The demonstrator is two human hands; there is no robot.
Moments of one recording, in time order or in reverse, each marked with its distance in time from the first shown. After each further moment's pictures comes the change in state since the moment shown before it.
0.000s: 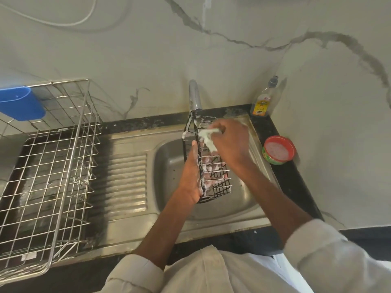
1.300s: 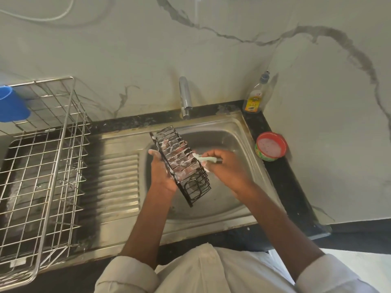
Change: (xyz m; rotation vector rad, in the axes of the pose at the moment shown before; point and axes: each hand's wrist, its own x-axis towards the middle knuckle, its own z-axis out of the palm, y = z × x) left_hand 0.041 0.005 -0.060 -0.312 0.040 0.115; right_hand -0.054 0.051 -0.002 0.408 -0.387 0.295
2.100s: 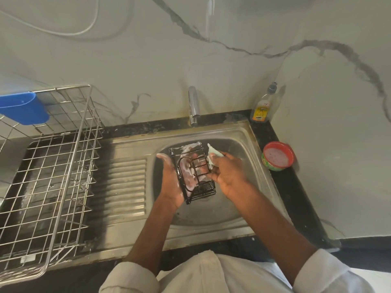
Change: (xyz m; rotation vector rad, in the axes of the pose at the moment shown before) left_hand -0.036 -0.002 0.024 0.107 -0.214 0.021; right_hand 0.023 -0.019 0.025 0.715 0.146 0.345
